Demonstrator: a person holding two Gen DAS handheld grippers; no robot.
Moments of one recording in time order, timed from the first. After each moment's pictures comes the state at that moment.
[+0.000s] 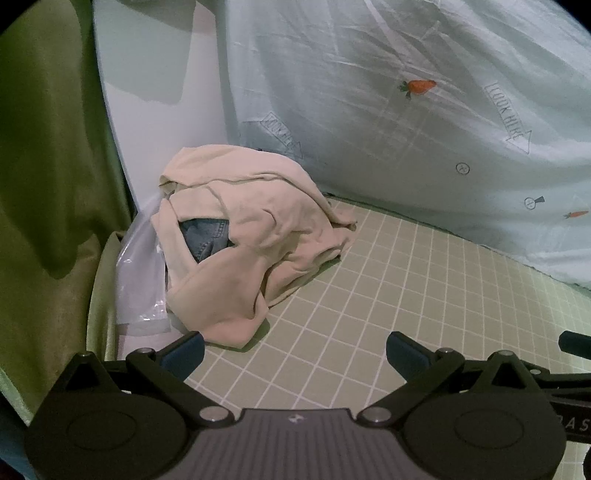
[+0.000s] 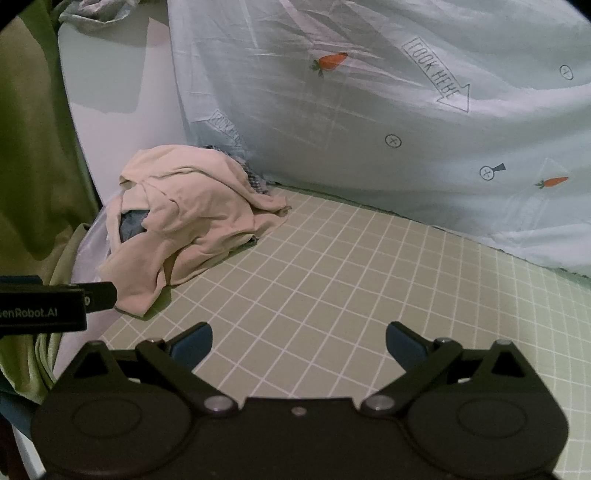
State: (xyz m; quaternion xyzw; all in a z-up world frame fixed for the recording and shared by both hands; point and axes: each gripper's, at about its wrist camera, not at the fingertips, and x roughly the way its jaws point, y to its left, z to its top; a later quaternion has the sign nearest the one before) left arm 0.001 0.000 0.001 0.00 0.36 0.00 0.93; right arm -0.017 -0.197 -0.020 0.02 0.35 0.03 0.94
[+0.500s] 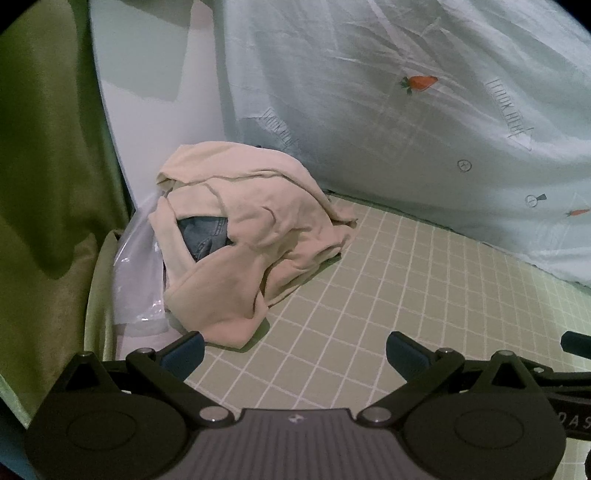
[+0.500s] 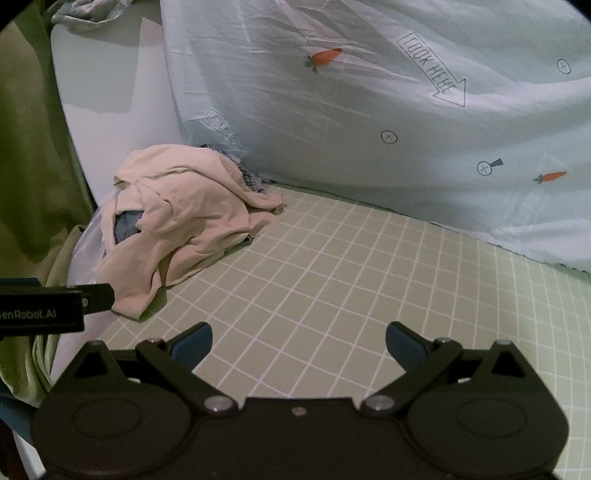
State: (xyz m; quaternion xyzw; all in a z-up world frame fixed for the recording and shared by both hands) left arm 0.007 0.000 -0.003 0.00 0.36 0.00 0.93; right arm -0.013 -0.200 -0.023 0.02 0.35 0.03 0.94
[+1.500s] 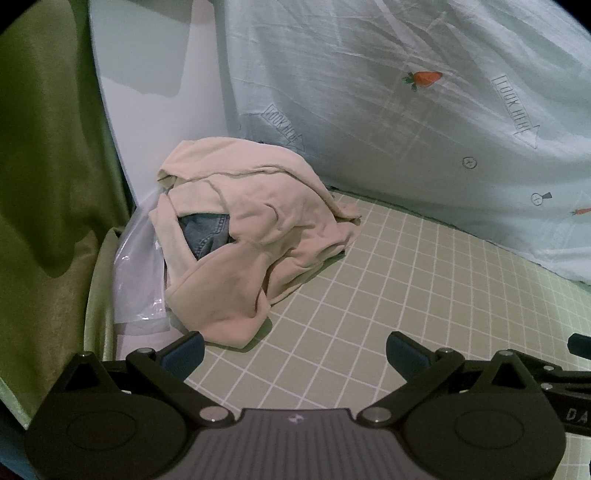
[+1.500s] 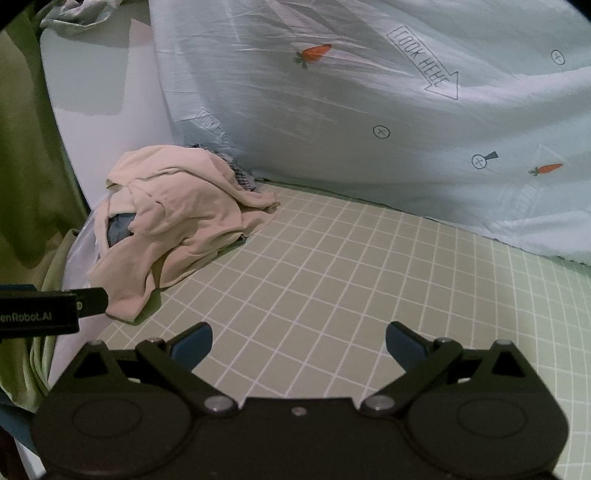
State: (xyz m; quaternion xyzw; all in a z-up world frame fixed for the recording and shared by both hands) left arm 0.015 0.004 -0.002 0.01 0.37 0.00 0.93; right arm -0.008 -0.204 -0.025 0.03 0.35 0.02 0.93
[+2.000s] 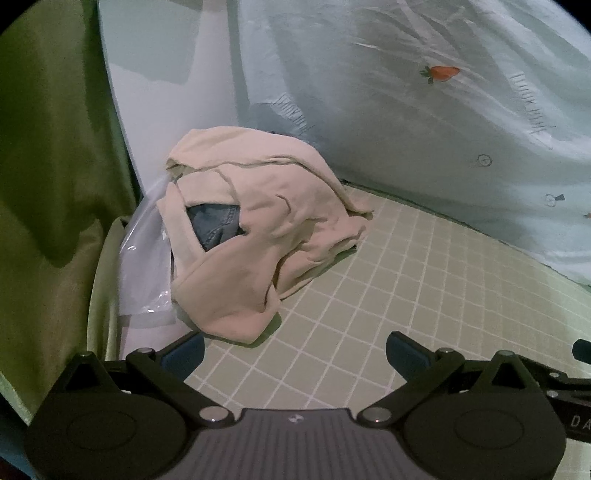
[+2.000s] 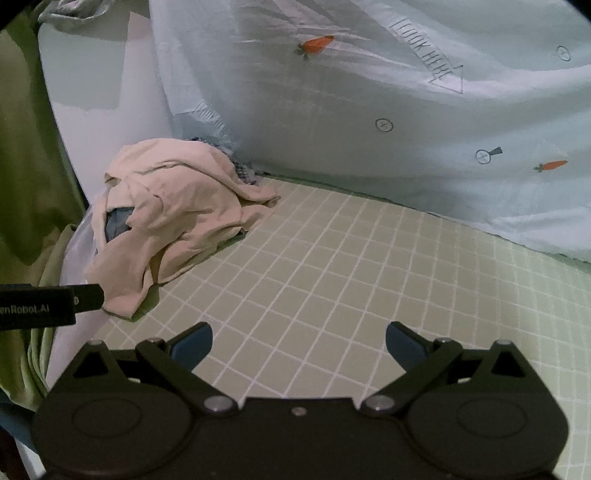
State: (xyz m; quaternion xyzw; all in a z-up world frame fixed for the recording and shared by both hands) left arm 0.024 0.011 -0.007 0.00 0.39 0.02 0.92; right arm 0.001 -0.204 -0.030 0.03 0.36 0.02 0.93
